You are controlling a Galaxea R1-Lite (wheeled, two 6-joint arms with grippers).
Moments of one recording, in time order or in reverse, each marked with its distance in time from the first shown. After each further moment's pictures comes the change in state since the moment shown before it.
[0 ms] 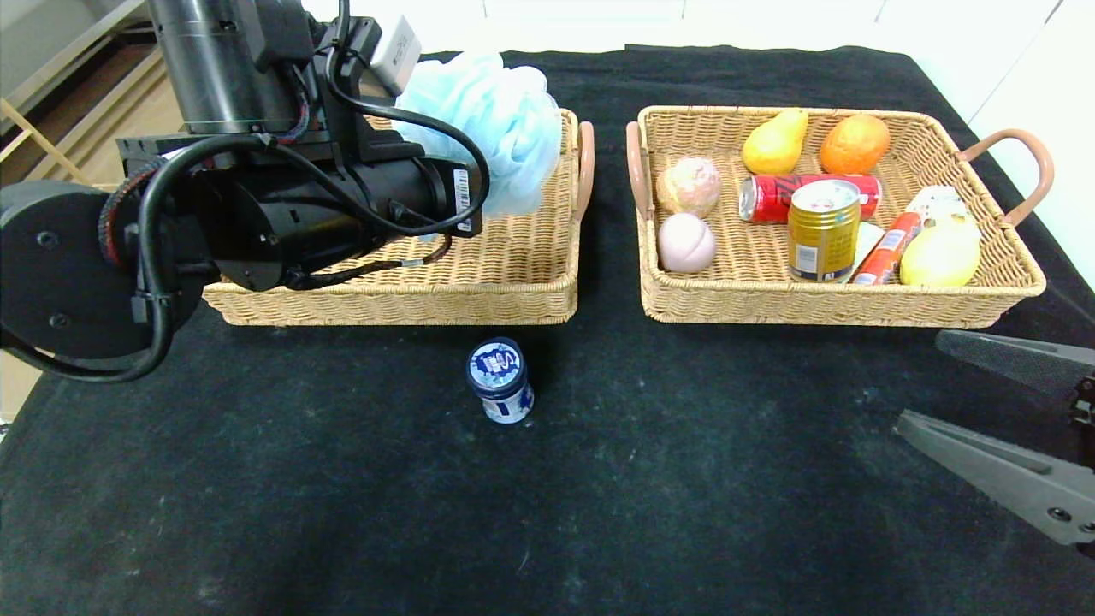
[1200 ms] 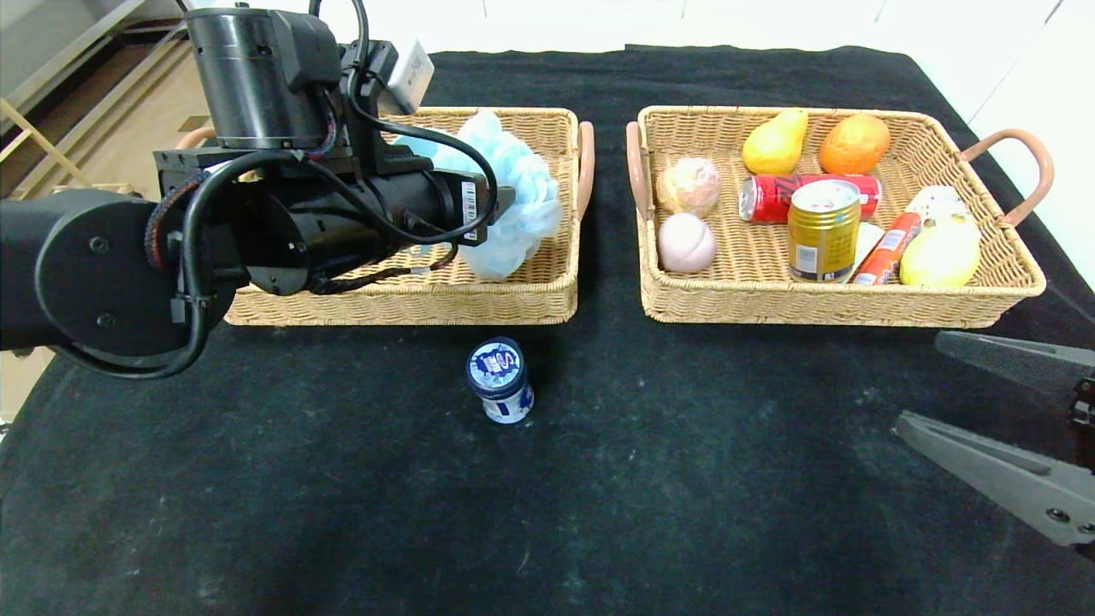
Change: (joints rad) left arm 0.011 0.037 -0.012 0.001 0.018 -0.003; right arm 0.000 0.001 0.001 0.000 0.000 0.000
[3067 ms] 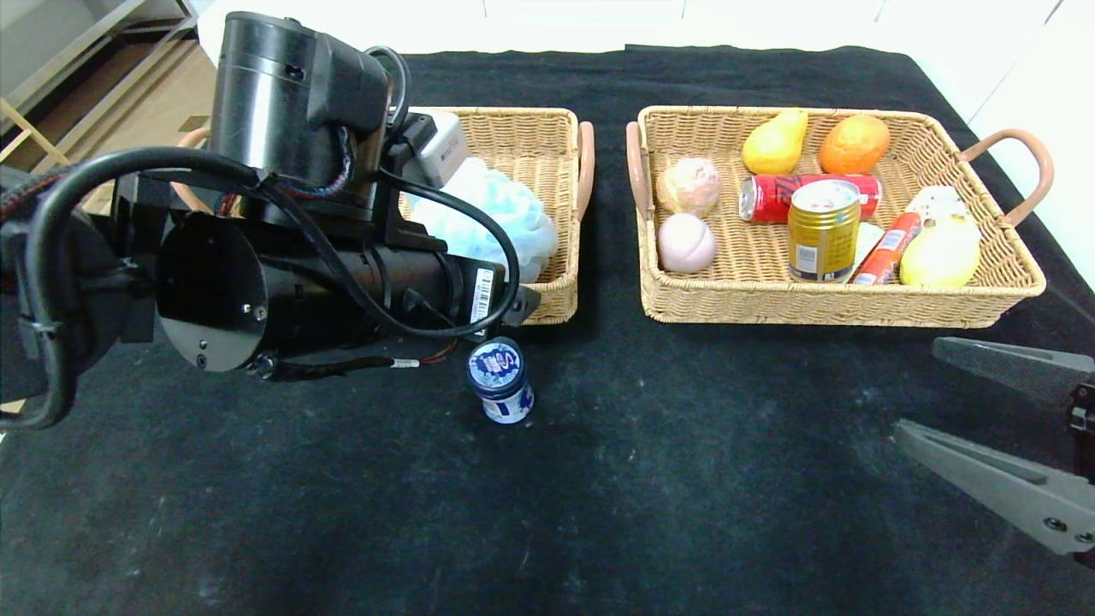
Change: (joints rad) left arm -0.173 -0.111 0.028 0.440 0.157 -0.129; right arm 0.008 -0.001 0.009 0.000 0.000 -0.005
